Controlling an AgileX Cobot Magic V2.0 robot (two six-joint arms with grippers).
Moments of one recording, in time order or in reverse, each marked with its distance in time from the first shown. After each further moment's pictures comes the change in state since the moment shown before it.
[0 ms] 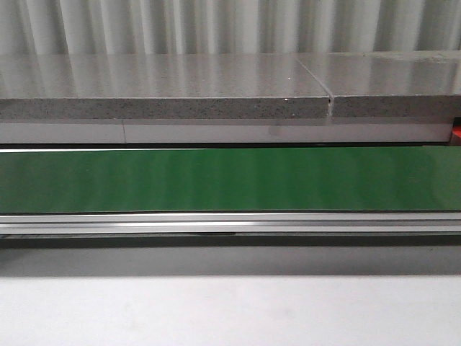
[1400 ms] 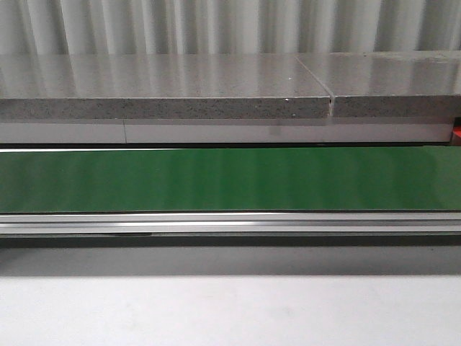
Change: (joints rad) left arm 0.000 0.000 0.000 0.000 0.000 0.000; right arm -0.102 0.276 0.243 0.064 -0.398 0.060
